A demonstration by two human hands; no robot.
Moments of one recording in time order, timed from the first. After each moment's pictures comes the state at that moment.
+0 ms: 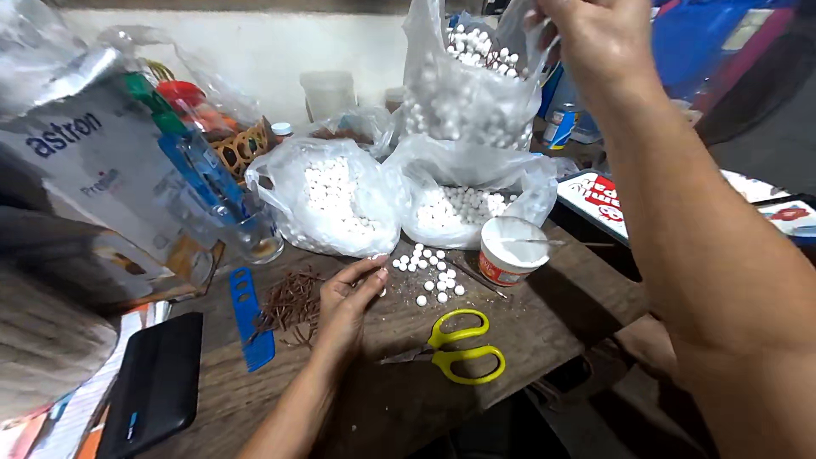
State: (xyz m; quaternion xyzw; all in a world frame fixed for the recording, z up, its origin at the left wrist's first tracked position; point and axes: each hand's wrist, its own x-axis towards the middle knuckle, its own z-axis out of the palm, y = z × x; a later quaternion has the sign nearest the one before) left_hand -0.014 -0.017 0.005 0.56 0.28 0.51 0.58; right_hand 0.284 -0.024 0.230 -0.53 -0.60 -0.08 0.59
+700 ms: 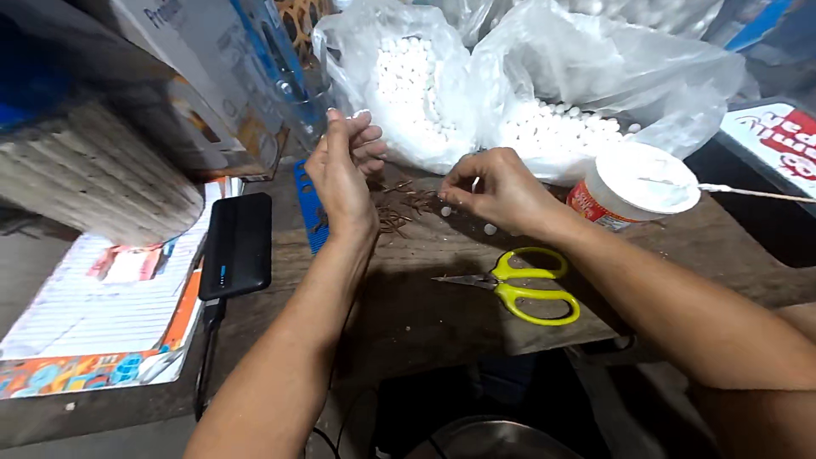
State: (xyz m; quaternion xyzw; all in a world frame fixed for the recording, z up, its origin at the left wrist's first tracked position) left_hand -0.044 0.015 0.040 0.44 0.38 0.67 0.46; right_hand 0.142 -0.027 0.037 -0.48 -0.81 0.13 0.32
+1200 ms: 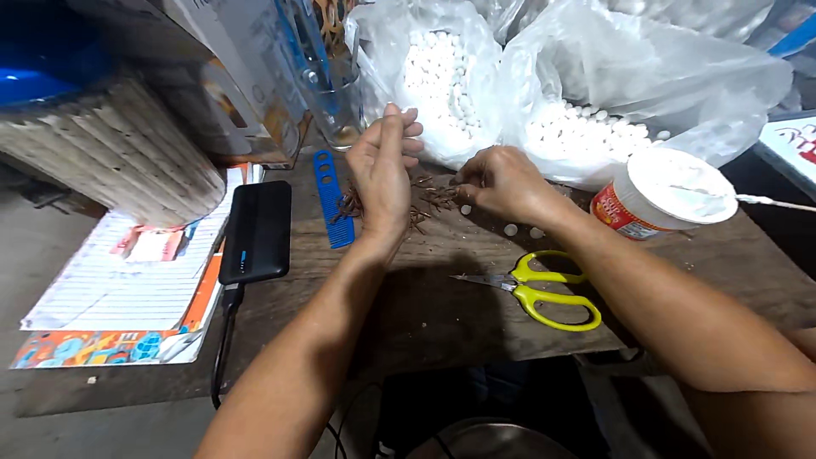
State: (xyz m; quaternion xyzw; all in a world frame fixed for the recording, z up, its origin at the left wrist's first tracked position) left_hand -0.037 0.014 0.031 0.50 0.34 0.67 0.42; right_hand 0.132 -0.002 0.036 -0.59 -0.77 0.14 0.18
